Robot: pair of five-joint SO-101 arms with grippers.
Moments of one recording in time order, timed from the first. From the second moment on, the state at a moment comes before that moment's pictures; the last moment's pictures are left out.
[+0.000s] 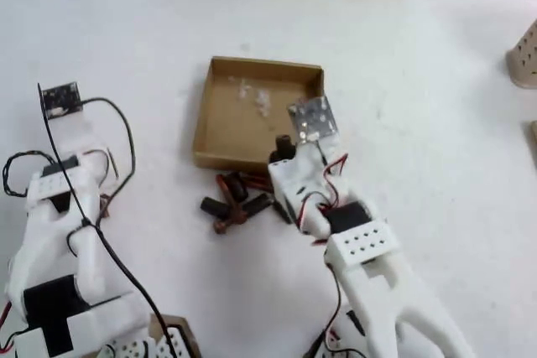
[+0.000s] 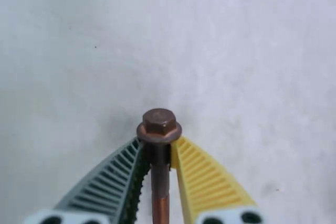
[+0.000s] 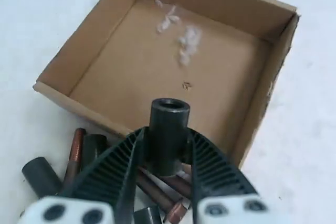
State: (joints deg) left arm -26.3 -11.1 50.9 32.8 4.1; right arm -24.3 -40.1 67.5 18.8 0.4
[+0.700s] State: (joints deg) left arm -25.4 -11.1 52.4 29.0 3.9; right arm -34.9 -40.2 93.7 -34.8 -5.8
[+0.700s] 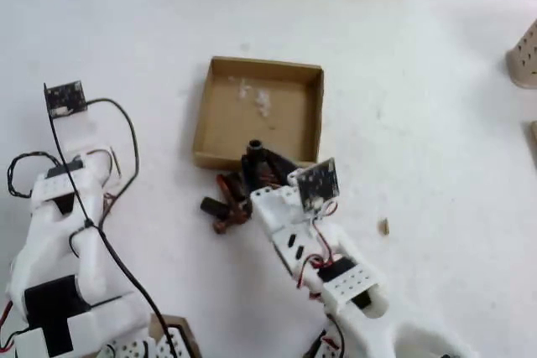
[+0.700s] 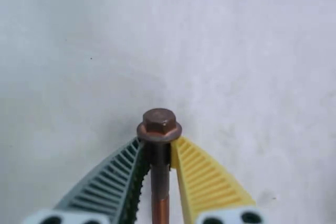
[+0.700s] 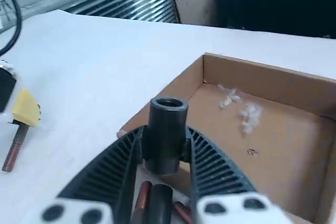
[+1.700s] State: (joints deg) left arm -25.2 -11.1 52.4 29.0 3.9; right arm -43.6 -22.9 87.5 -55.5 -6.0
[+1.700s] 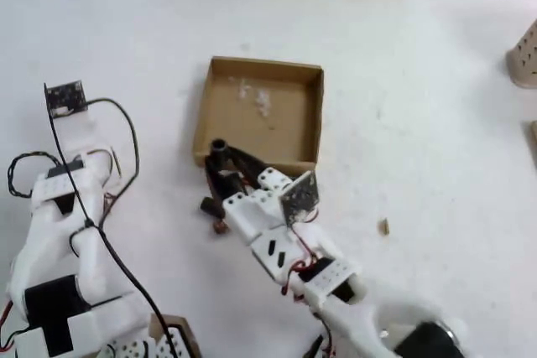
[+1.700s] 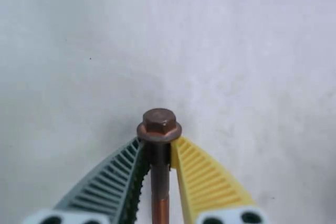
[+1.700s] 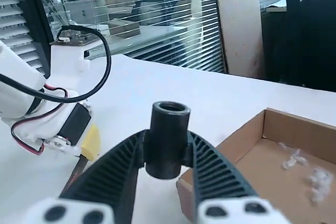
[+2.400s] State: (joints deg) left arm -23.3 -11.1 53.6 21.6 3.9; right arm -54.2 21.7 83.4 -94.7 -6.0
